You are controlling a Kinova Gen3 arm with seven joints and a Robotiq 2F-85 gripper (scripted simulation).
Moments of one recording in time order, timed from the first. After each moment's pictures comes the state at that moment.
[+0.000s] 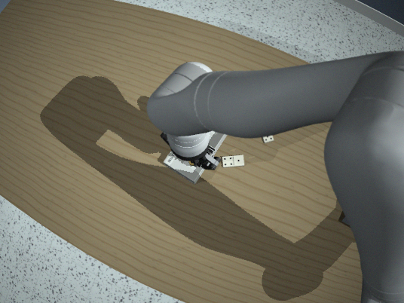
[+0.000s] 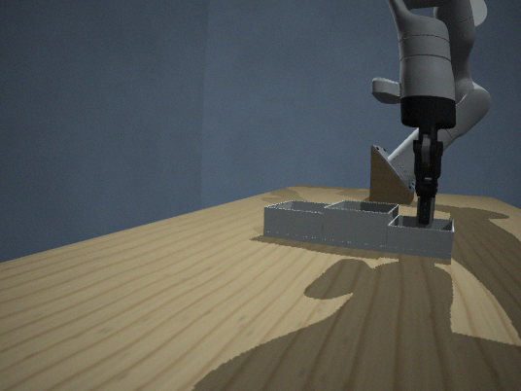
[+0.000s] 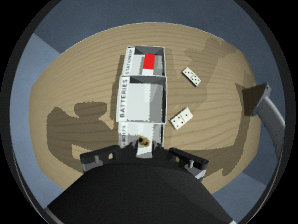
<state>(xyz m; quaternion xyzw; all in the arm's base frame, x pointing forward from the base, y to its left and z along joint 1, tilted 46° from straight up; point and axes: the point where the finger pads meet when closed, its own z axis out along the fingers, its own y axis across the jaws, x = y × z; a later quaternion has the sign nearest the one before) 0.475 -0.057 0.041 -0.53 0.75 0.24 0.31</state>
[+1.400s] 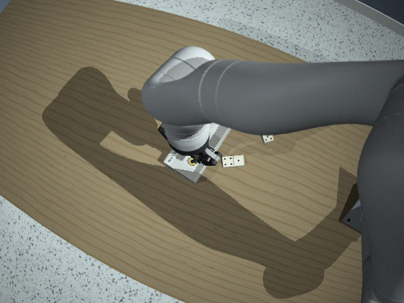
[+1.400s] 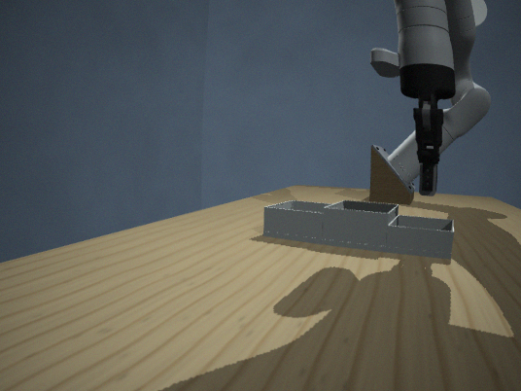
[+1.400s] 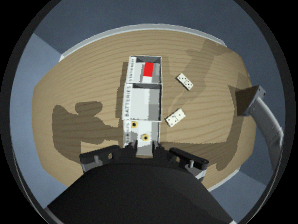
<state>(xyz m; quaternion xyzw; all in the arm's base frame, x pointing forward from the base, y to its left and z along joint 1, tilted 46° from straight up) 0.466 -0.084 0.070 -0.53 0.75 0.24 0.31</state>
